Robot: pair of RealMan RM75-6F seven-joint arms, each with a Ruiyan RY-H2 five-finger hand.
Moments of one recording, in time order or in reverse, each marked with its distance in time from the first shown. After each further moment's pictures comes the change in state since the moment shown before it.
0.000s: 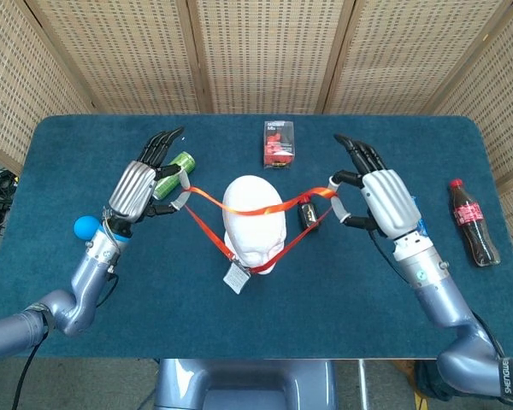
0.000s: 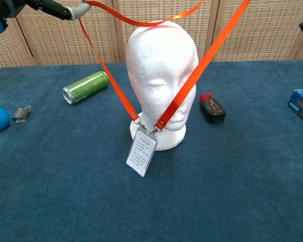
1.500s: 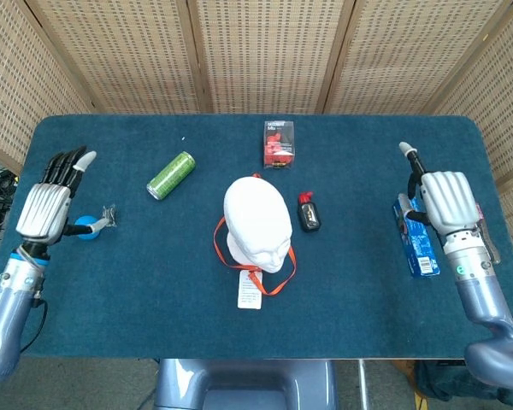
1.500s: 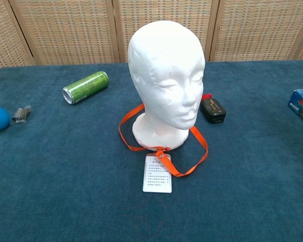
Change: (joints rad) left arm 0.297 0.330 0.089 -0.274 -0.101 0.039 0.314; right arm -0.115 0.018 -0.111 0.188 0.038 0.038 -0.235
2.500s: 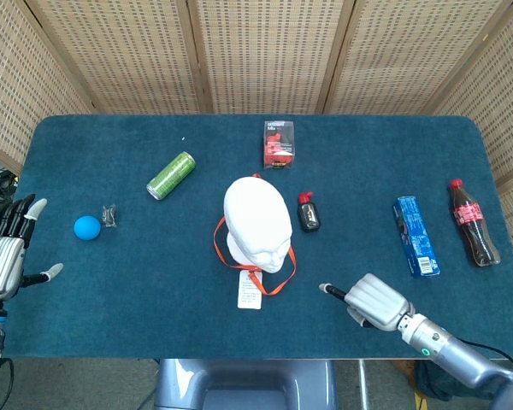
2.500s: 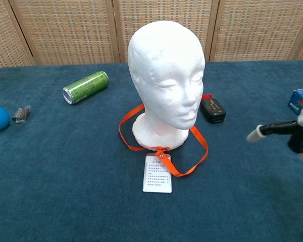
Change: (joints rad) left arm 0.236 0.071 0.100 -0.146 0.050 0.155 0.142; right arm 0.018 -0.073 -0.312 0.015 -0.698 -0.242 0.072
